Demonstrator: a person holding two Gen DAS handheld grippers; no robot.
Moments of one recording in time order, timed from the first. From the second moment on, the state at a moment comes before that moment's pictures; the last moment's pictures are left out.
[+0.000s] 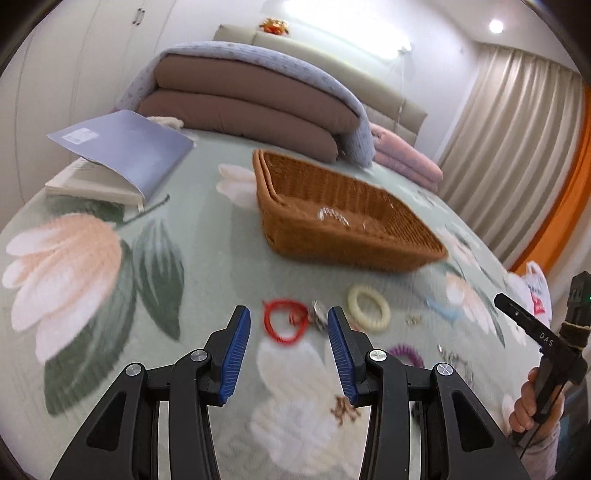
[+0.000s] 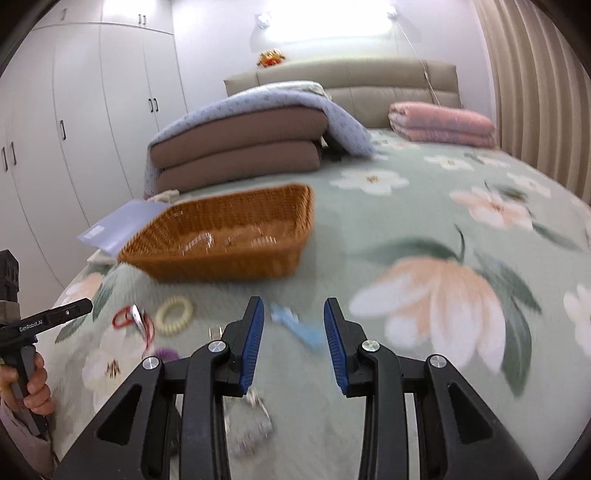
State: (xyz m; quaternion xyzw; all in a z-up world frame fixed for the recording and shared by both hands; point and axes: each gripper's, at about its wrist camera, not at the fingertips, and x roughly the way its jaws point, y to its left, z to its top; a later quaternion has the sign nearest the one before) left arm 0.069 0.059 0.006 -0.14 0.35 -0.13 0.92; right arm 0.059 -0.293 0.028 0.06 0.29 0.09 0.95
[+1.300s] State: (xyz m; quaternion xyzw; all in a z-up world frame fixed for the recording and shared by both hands) left arm 0.121 0.032 -0.030 -0.06 0.41 -0.07 0.91; right arm 0.132 -0.260 -0.027 -0.07 0.41 0.15 0.90
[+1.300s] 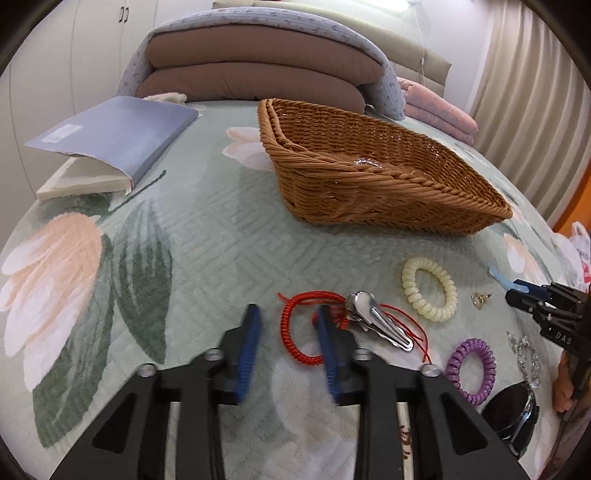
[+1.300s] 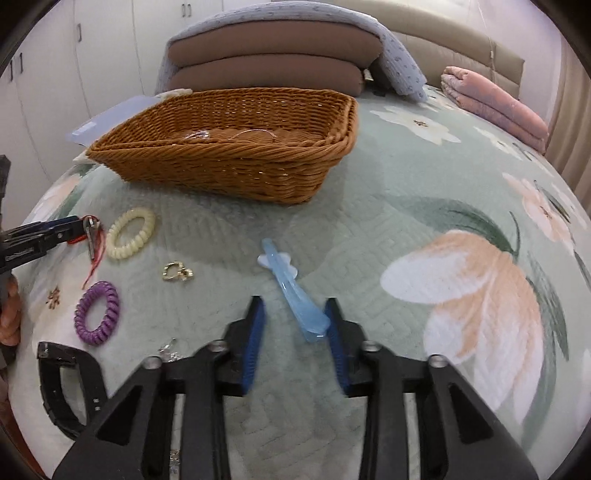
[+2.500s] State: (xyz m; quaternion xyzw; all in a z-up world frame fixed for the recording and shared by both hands) left arm 0.113 0.013 0.113 -0.13 0.19 -0.22 0.95; right arm 0.136 -0.248 0.097 0.01 0.26 0.16 0.95
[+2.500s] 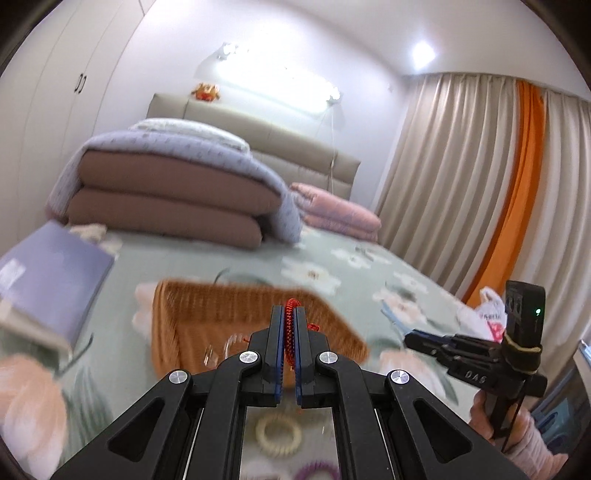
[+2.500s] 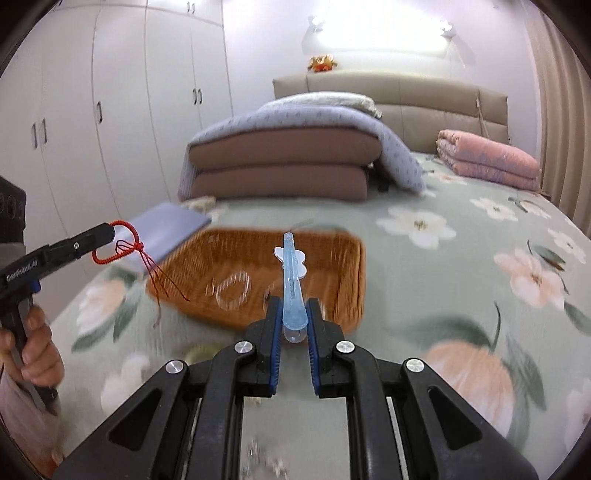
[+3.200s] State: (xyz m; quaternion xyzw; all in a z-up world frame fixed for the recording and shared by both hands) left arm 0.214 0.005 0.065 -0.14 0.23 -0.18 0.94; right arm 0.233 -0.225 0.057 0.04 0.30 0.15 0.94
